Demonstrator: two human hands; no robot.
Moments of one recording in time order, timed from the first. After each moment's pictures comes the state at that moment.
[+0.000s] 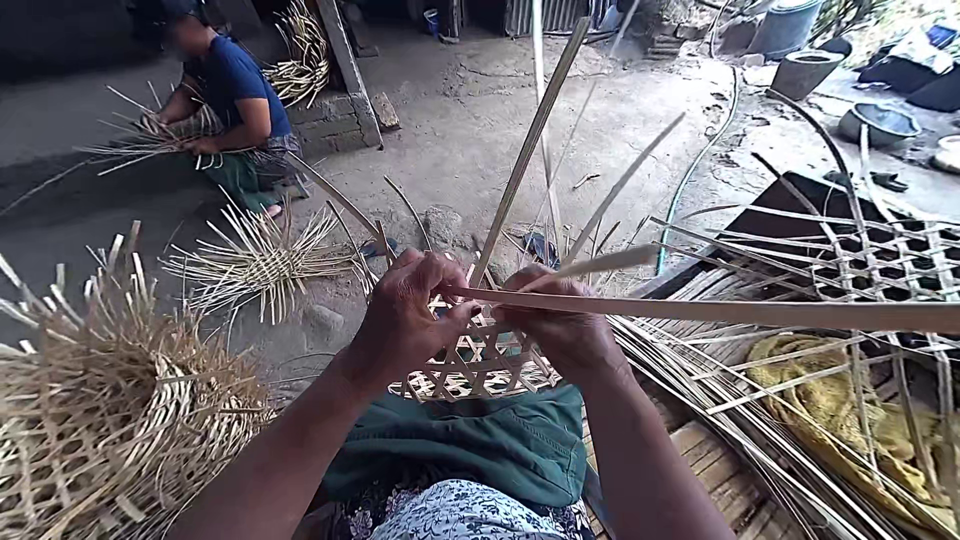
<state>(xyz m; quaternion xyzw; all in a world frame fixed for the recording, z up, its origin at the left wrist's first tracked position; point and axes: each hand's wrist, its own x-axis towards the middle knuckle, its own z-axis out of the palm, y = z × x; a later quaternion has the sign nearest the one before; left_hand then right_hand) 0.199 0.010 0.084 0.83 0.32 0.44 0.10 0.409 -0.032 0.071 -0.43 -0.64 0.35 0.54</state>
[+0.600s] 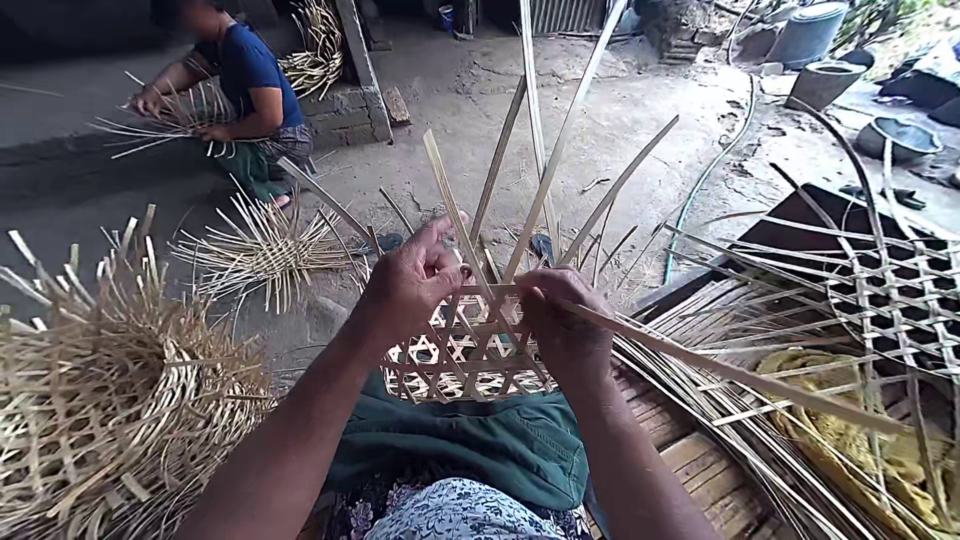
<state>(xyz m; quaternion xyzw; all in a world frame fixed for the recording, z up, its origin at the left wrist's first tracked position) 0.189 0.022 0.096 0.77 0.41 0.39 0.28 0.396 -0.021 0.038 -0.37 -0.63 0.20 0.65</state>
